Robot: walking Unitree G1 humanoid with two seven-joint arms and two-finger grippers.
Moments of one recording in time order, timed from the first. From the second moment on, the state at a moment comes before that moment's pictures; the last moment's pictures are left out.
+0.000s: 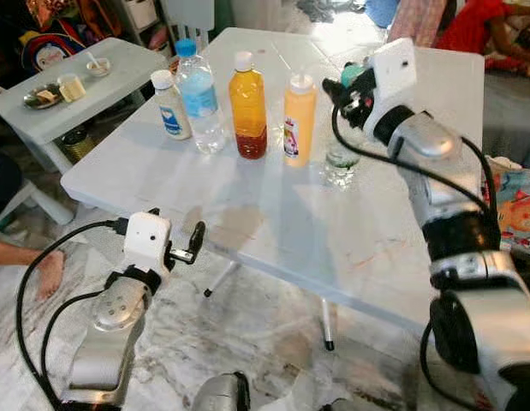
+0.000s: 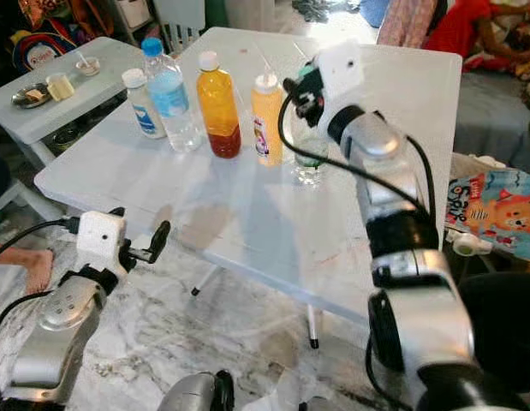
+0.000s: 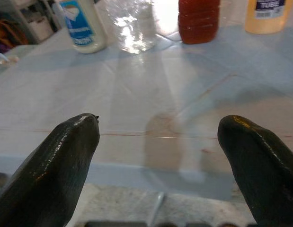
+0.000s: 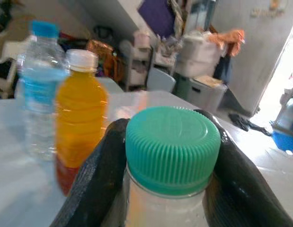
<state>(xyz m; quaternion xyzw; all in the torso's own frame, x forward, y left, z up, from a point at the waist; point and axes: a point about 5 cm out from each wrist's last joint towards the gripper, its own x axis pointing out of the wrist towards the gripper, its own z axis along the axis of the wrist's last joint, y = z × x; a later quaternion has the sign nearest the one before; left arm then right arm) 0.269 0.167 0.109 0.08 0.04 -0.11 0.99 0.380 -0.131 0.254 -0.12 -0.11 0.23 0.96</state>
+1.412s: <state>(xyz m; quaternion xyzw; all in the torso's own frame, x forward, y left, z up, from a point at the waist) 0.279 0.175 0.090 0.04 0.04 -0.06 1.00 0.283 -0.159 0.156 -0.06 -0.08 0.05 0.99</state>
